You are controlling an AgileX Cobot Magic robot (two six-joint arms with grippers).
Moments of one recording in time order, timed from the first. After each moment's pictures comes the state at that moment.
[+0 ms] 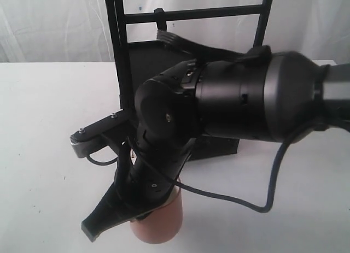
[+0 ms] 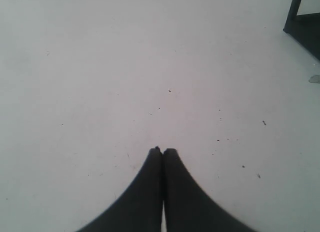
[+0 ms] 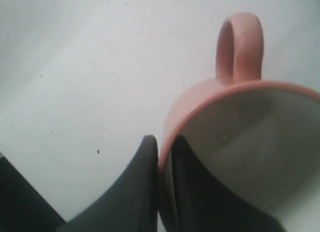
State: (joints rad) left arm 0.09 0.00 0.02 0.15 0.40 -0.13; right arm 1.00 1.73 -1.24 0.14 0.84 0.04
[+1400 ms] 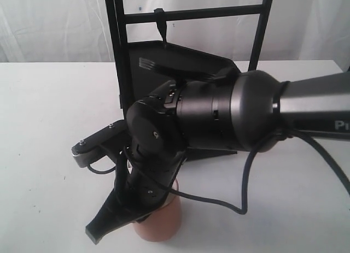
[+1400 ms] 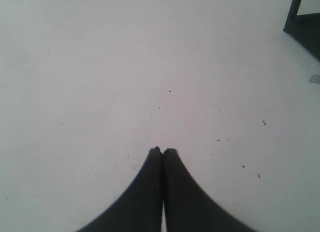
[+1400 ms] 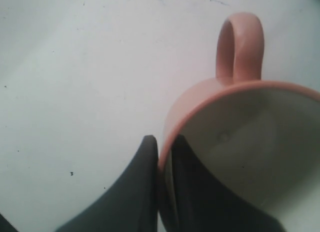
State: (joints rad) left arm 0.09 0.00 0.02 0.15 0.40 -0.13; right arm 1.00 1.81 -1.24 0.09 0.78 0.05
